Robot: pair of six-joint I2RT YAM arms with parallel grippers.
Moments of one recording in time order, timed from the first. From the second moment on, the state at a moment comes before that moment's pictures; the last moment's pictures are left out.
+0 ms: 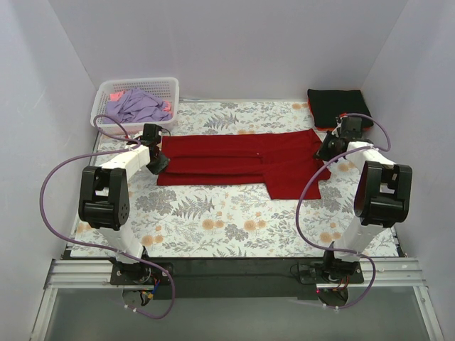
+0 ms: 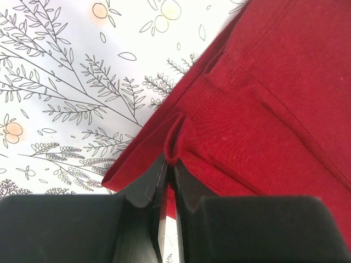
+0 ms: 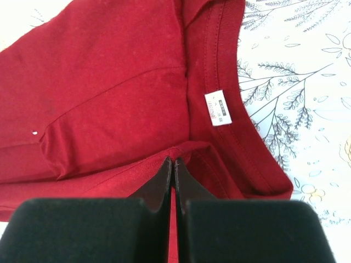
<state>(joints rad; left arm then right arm) -0.11 1.75 1.13 -0.51 -0.23 -0.82 -0.12 1.74 1.12 -0.29 -0.28 0.34</state>
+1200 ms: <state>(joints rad) -0.11 1.60 1.11 -0.52 -0.33 -0.80 0.00 1.42 0.94 -0.49 -0.14 0.23</state>
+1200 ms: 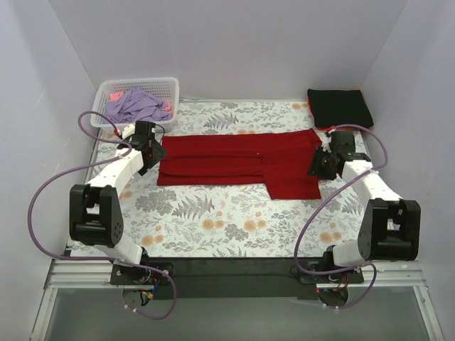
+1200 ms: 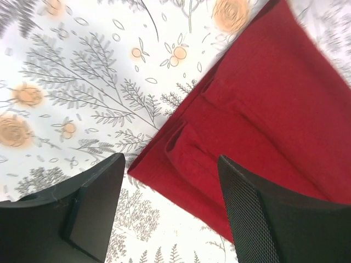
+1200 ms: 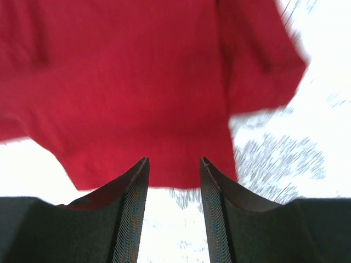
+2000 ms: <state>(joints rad) -0.13 1.15 0.81 -0.45 -0.36 -0.74 0.29 1.52 0.80 -0.40 0.07 0.27</state>
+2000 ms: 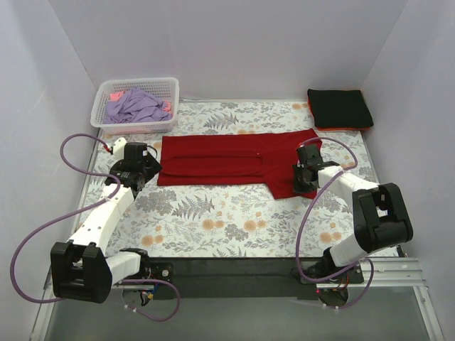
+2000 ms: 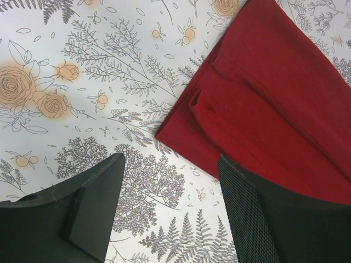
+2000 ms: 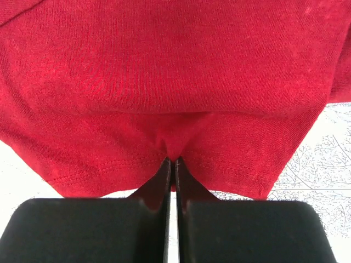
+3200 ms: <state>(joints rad) -0.13 1.29 0.81 -0.45 -0.30 -0.72 0.23 2.12 1.70 -0.53 0.12 0.17</state>
